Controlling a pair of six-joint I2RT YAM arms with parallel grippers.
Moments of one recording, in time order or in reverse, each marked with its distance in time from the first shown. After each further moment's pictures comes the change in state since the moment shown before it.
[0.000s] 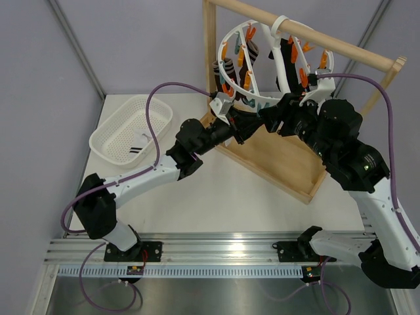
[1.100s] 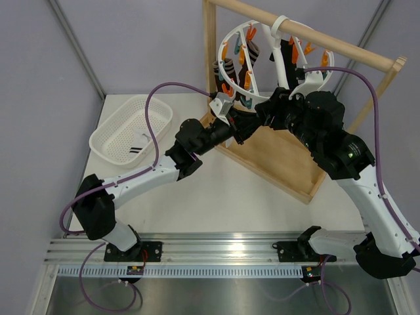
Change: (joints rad) left arm -0.003 -0.013 0.000 -0.022 -0.009 0.021; right arm 0.000 0.094 0.018 0.019 0.050 0.000
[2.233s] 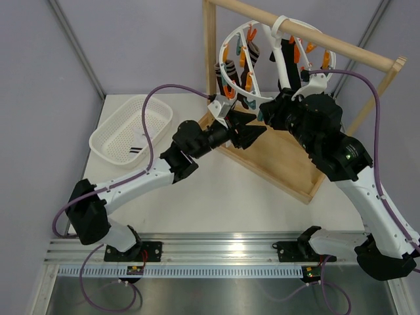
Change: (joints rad) left arm -0.010 -0.041 -0.014 -0.080 -0.017 0.009; right arm 0.002 -0.009 -0.033 0.019 0.076 0.069
